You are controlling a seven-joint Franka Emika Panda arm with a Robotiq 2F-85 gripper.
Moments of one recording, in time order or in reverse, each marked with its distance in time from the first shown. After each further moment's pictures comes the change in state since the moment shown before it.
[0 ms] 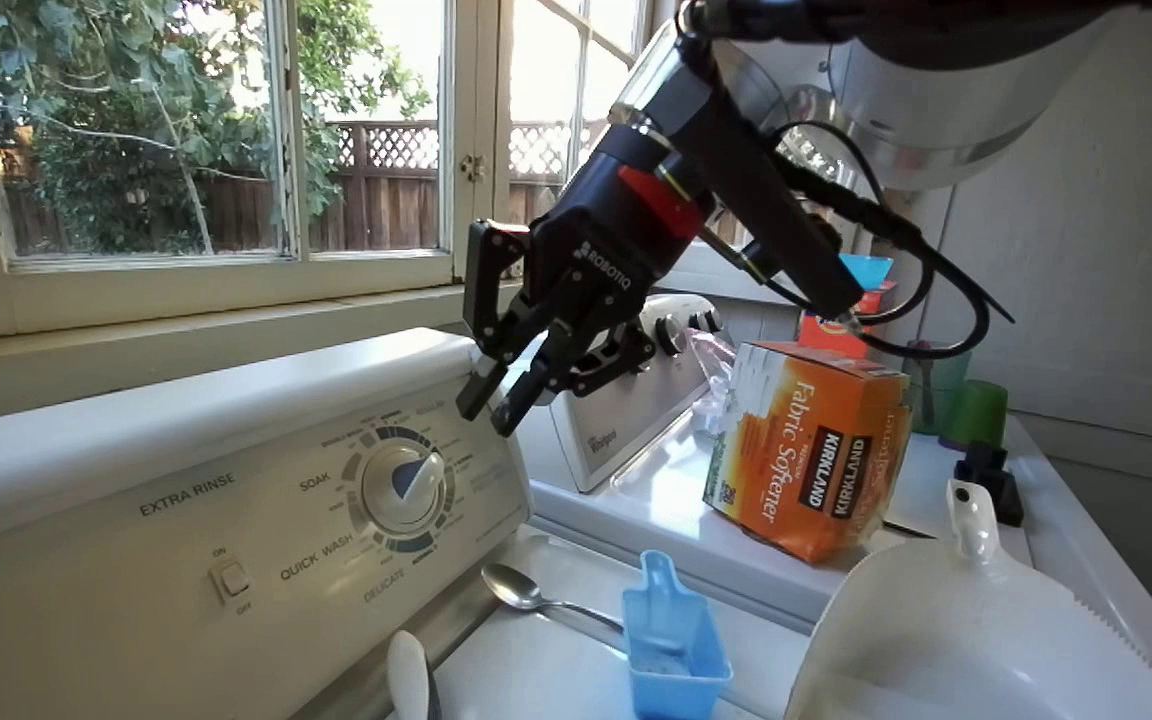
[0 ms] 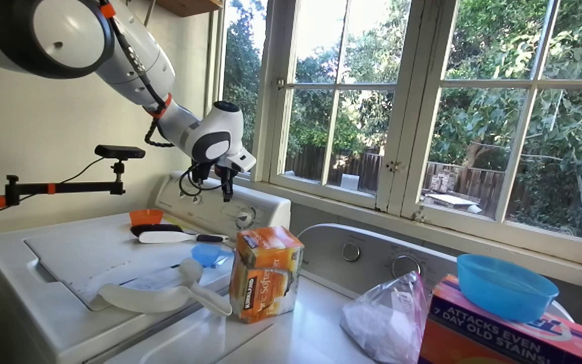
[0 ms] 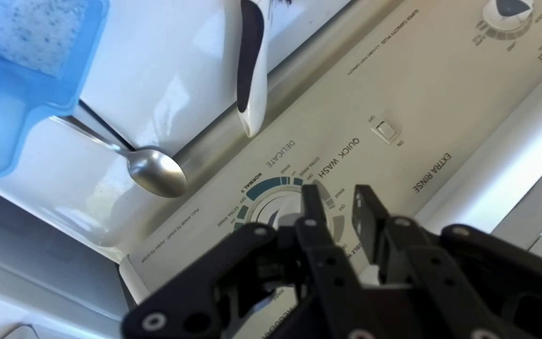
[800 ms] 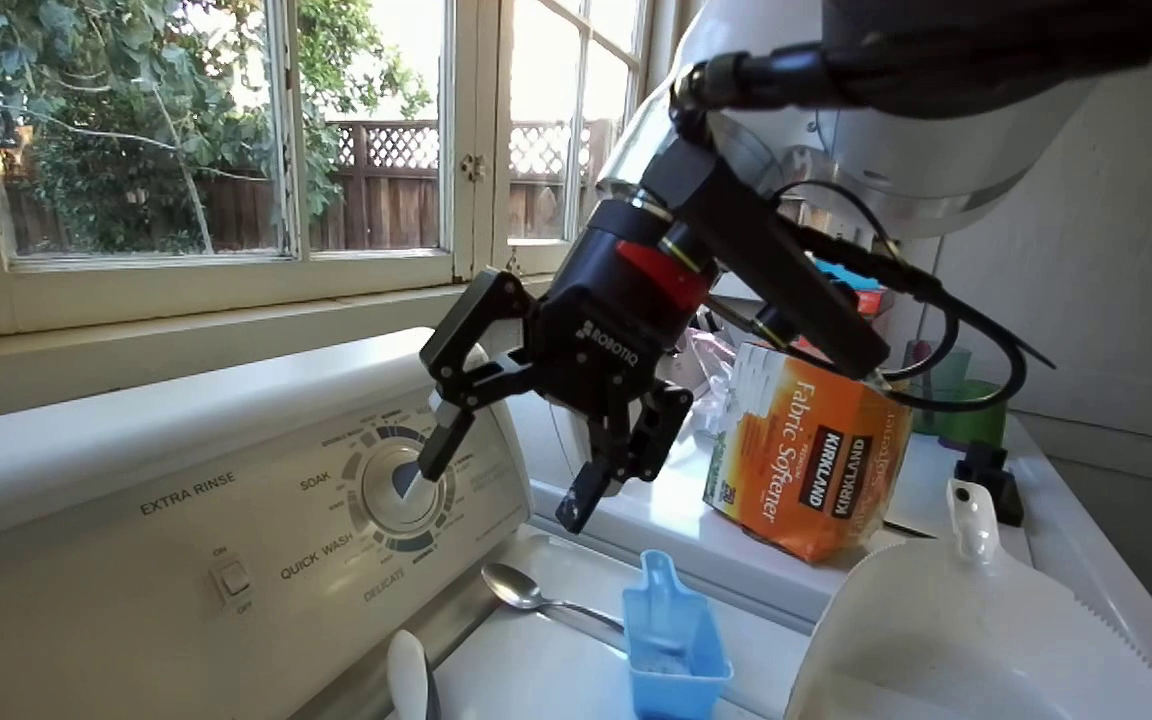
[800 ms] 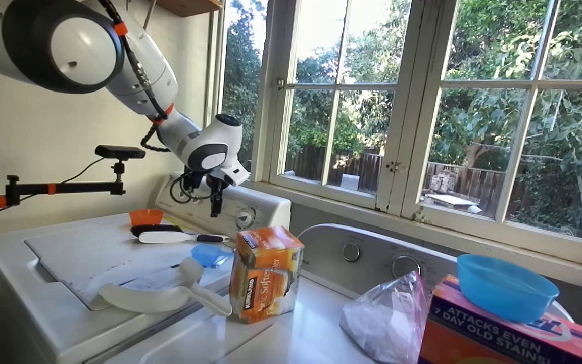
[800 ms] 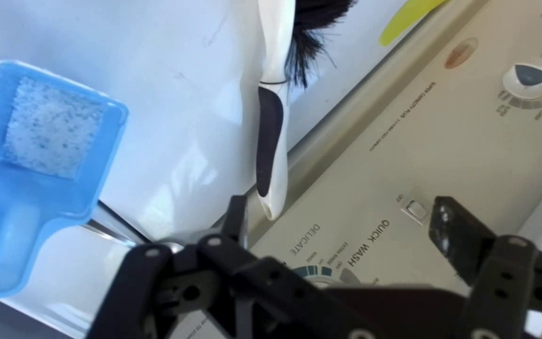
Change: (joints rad) arm -0.046 0.052 0.082 0.003 0.038 -0.078 0.000
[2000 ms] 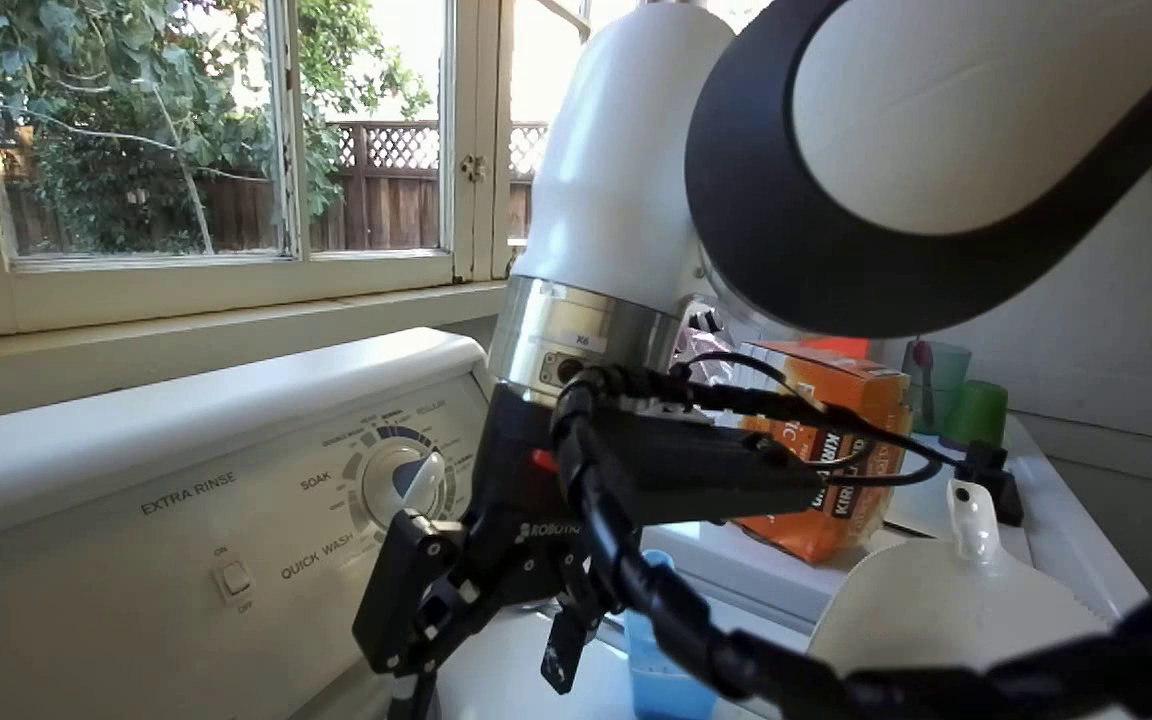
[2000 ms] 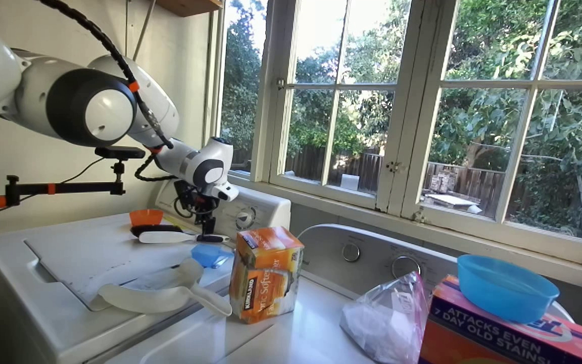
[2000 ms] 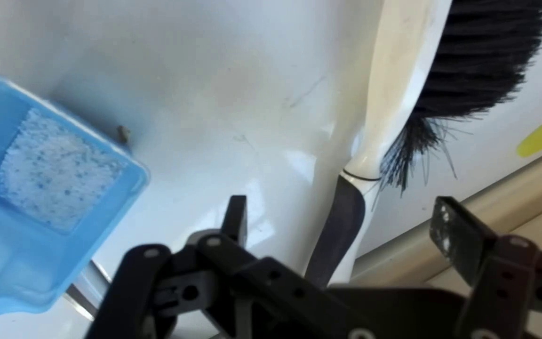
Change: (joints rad) arm 0.152 0.245 -0.098 0.292 -0.215 -0.269 0.002
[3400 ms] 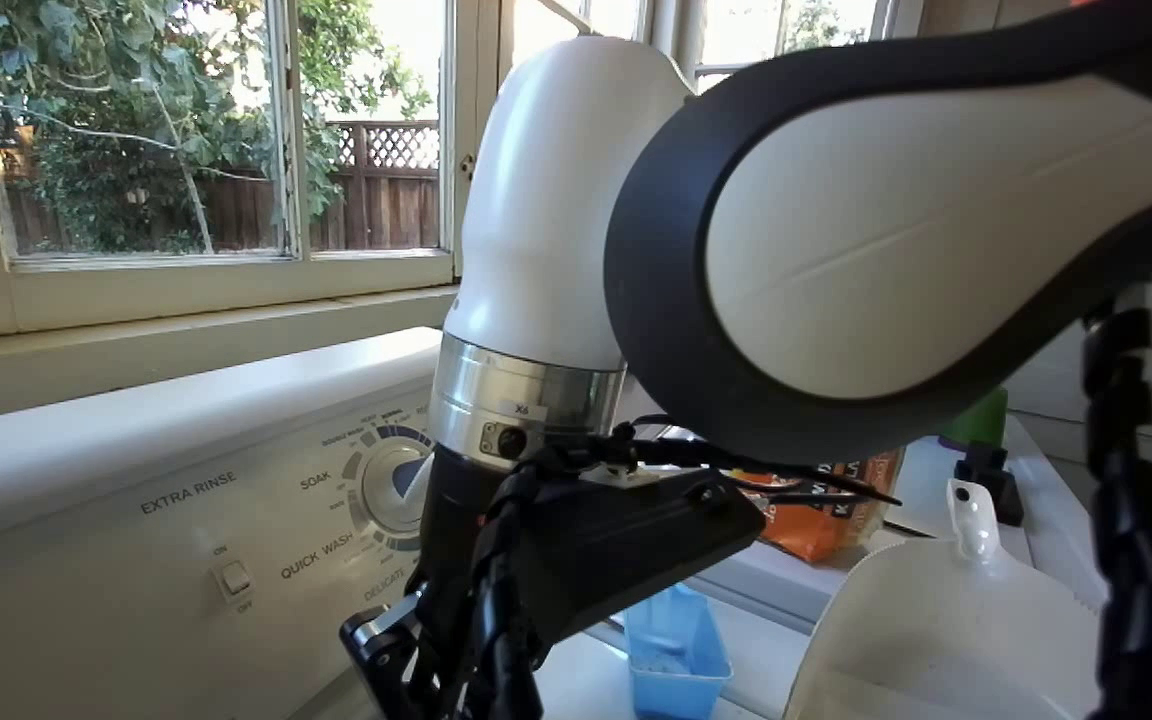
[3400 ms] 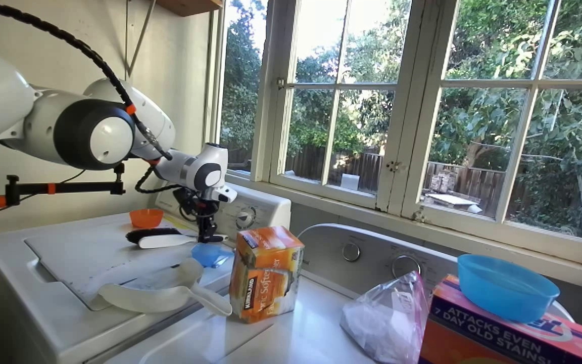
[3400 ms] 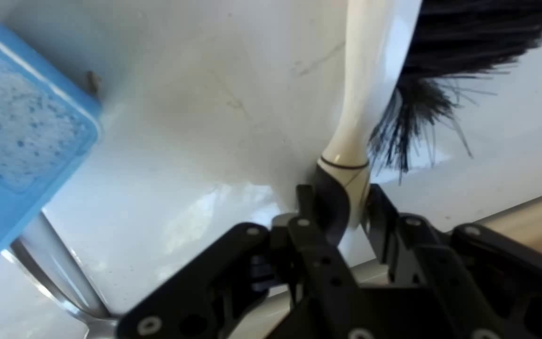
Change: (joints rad) arm 0.088 0.131 -0.085 0.194 -0.065 -0.070 -0.022
